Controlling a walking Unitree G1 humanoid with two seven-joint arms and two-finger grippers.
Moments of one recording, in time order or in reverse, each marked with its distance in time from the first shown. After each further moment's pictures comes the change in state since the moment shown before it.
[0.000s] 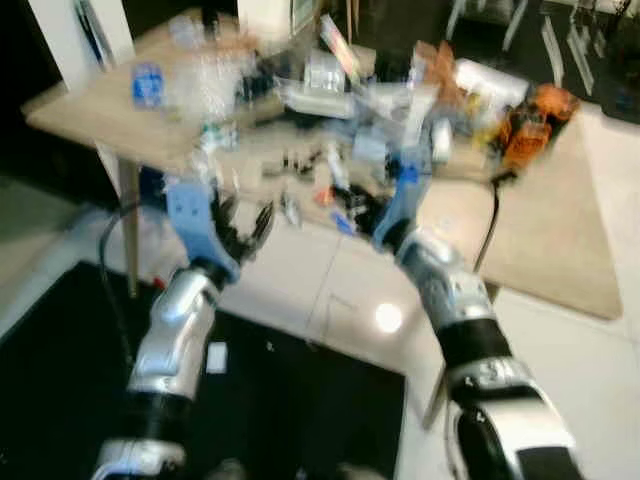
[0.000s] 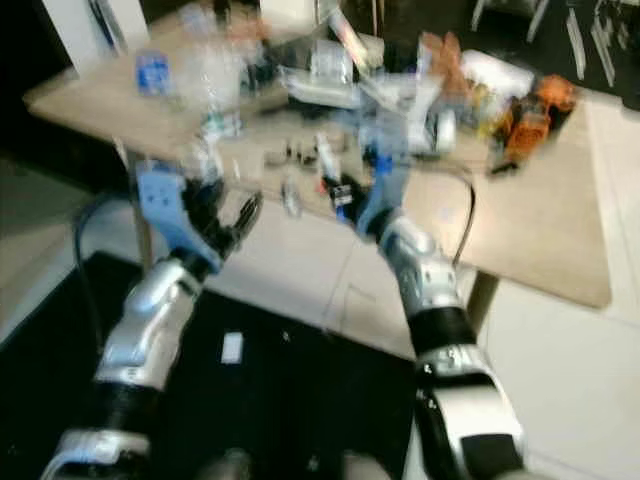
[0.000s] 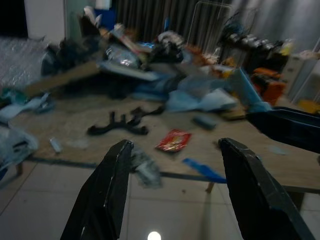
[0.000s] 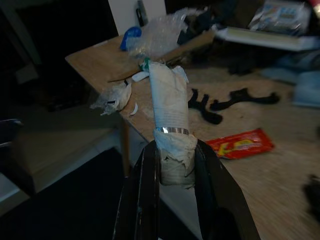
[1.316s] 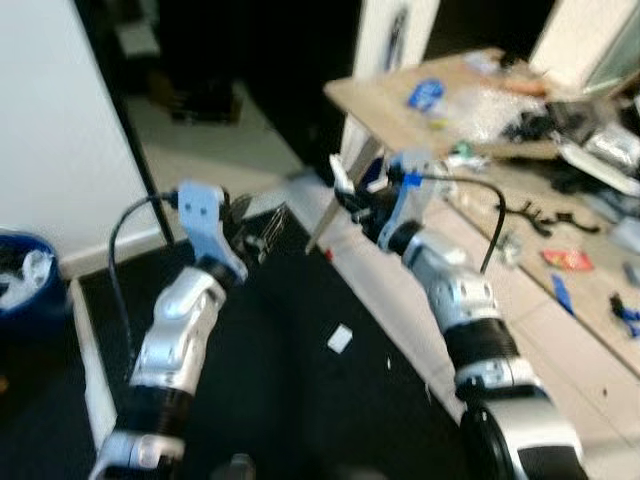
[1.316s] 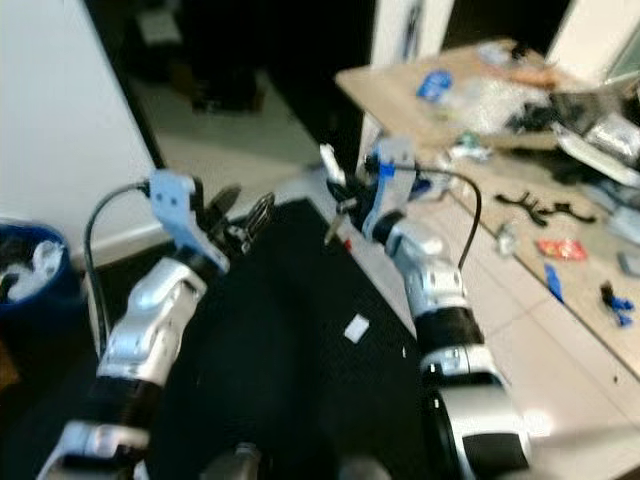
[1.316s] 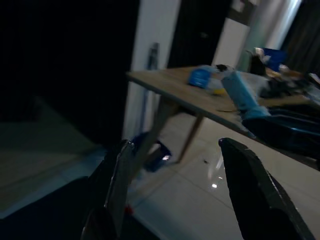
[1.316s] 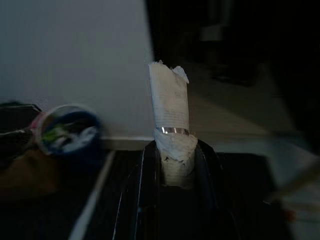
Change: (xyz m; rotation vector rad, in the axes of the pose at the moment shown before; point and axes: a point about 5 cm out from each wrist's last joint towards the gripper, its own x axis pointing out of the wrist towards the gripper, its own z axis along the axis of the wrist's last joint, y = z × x) left arm -0.002 0.003 0.003 -0.003 -0.019 -0.014; right arm 0.006 0.010 0.004 -0.067 -0.001 0.061
